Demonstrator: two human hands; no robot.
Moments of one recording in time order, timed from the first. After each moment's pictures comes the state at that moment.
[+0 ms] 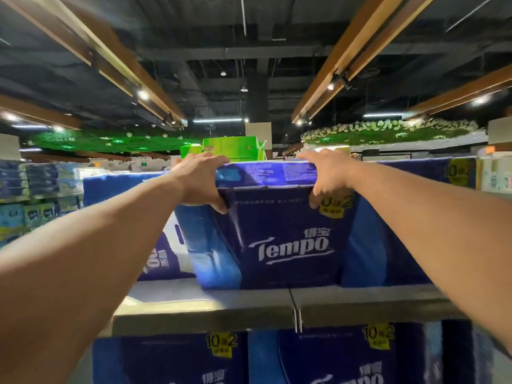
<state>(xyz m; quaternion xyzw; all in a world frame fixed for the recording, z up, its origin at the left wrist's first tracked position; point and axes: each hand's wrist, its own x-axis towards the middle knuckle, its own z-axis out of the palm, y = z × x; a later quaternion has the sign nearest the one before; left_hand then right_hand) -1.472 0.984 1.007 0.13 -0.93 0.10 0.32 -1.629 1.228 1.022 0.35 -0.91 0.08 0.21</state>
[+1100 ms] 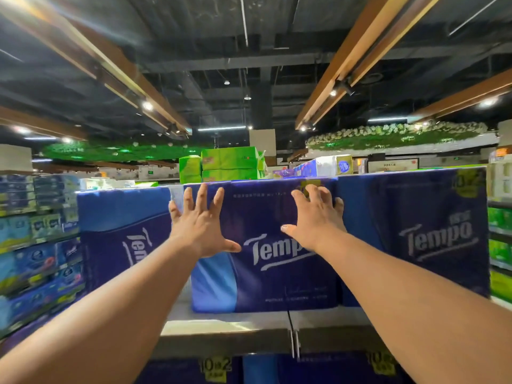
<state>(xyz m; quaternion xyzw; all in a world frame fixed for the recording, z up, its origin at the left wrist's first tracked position) -1.512 0.994 0.941 0.28 -0.91 0.12 0.27 -1.648 1.194 0.942 0.31 -0.88 0.17 0.30</state>
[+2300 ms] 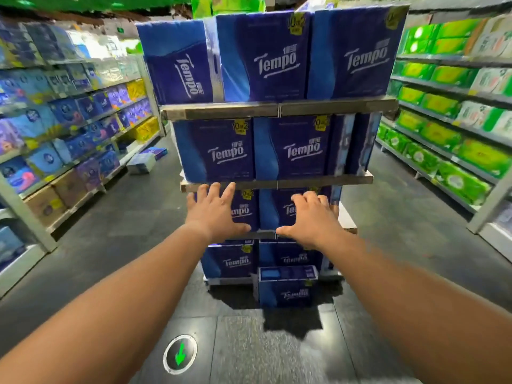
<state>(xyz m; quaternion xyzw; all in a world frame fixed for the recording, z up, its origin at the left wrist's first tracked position) -1.002 1.294 0.664 0.24 -0.97 0.03 0.05 -1.114 1.492 0.655 0.30 -0.95 0.11 0.01</state>
